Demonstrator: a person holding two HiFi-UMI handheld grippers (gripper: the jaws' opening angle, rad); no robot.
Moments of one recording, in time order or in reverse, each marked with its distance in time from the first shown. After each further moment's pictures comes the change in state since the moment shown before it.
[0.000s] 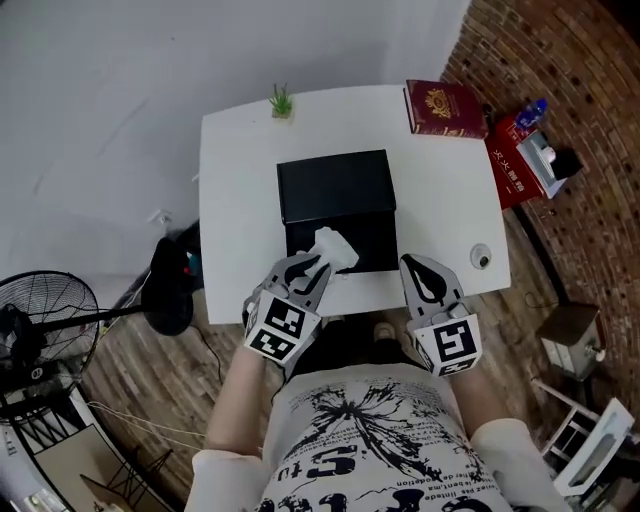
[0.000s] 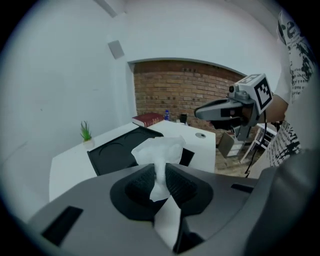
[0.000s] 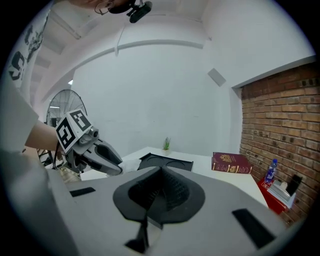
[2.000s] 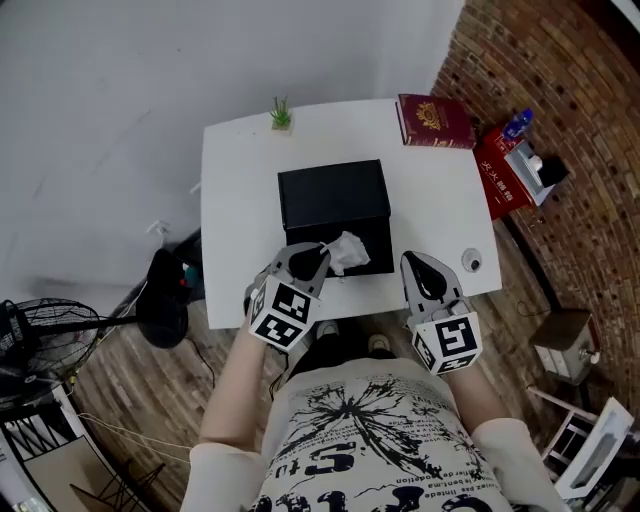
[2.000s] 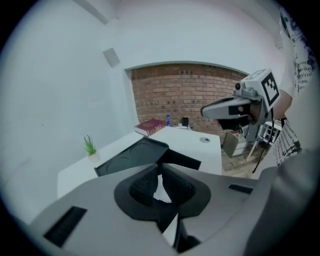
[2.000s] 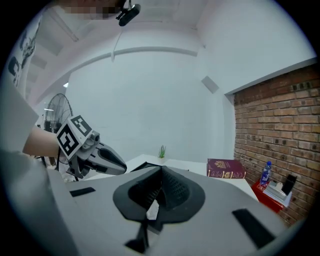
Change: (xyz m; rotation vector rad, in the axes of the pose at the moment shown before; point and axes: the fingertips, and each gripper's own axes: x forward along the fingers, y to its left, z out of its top) left arm -0.005 0.008 0.027 0.062 -0.048 0.034; right arm -0.017 0.000 0.021 0.036 -0.065 -0.065
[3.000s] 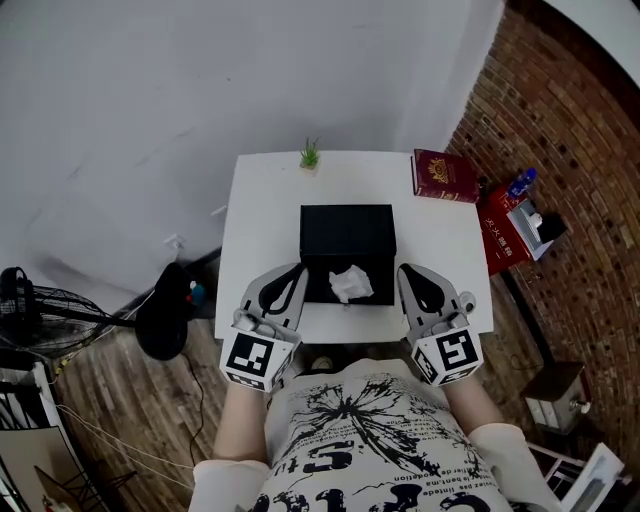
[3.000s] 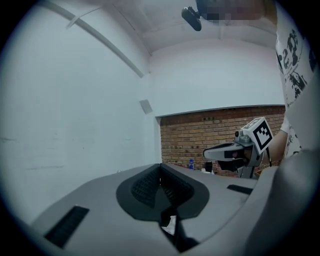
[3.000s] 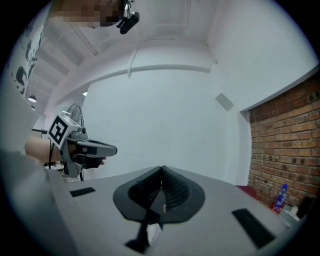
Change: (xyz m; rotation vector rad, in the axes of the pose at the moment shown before) left arm -0.148 0.021 0.080 -0.156 -0.486 0.289; right arm -0.015 0.029 0.082 -0.097 -0.180 0.144
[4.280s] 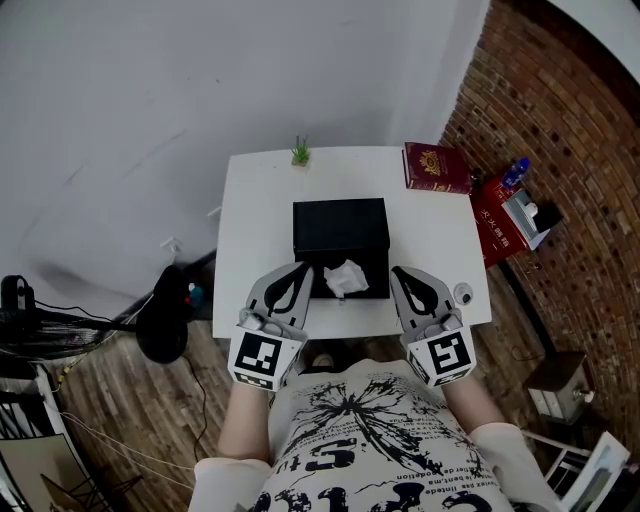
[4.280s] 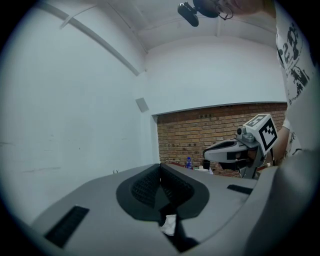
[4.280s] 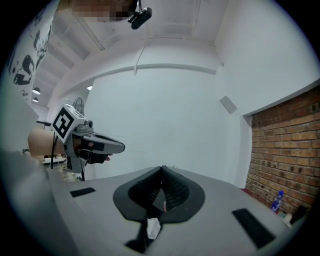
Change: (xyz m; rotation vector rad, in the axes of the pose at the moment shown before) left arm 0.006 -0.023 0.002 0.030 0.011 -0.021; right arm -0.015 0.013 -0.004 -0.079 0.020 0.012
